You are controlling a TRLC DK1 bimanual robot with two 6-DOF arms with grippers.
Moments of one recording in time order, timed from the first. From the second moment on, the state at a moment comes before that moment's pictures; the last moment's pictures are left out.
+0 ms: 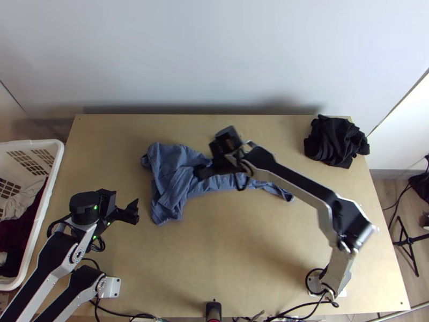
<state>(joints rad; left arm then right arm) -0.28 0.69 0.54 -0.46 -0.07 0.02 0.77 1.92 1.59 -0.49 -0.24 0.35</state>
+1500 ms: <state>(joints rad) -0.21 0.51 0.52 -0.53 -0.07 -0.04 0.95 2.28 1.94 -0.53 0.03 0.30</state>
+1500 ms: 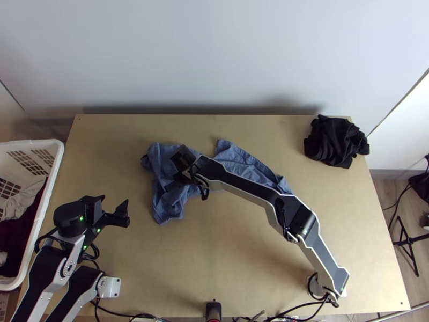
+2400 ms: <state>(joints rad) -0.32 0.64 0.52 -0.40 -0.07 -0.05 0.89 2.05 2.21 -0.77 0.05 0.26</state>
